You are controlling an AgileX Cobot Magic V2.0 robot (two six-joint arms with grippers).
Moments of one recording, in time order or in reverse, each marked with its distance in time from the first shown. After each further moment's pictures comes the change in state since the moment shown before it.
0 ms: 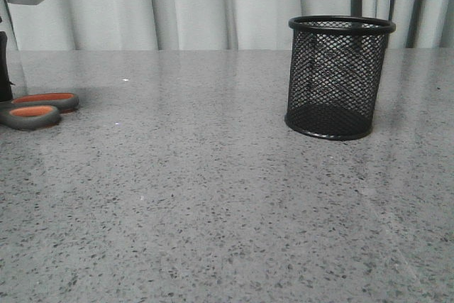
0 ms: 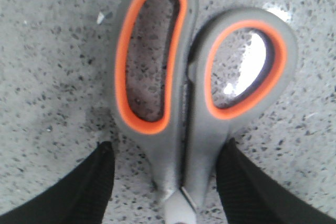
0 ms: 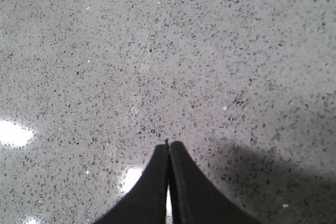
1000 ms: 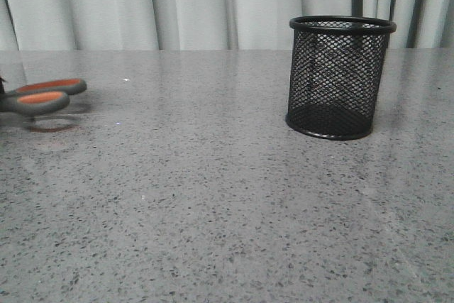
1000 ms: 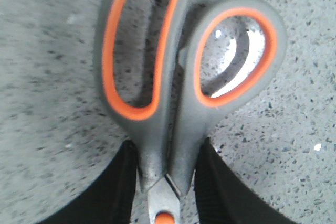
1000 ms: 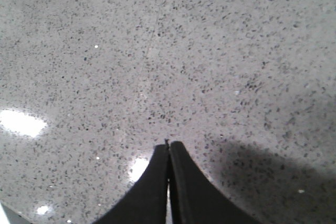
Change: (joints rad) left arm 0.000 -0.065 0.012 -0.046 0.039 -0.100; right arm 0.000 0.000 0.000 0.027 0.040 -0.002
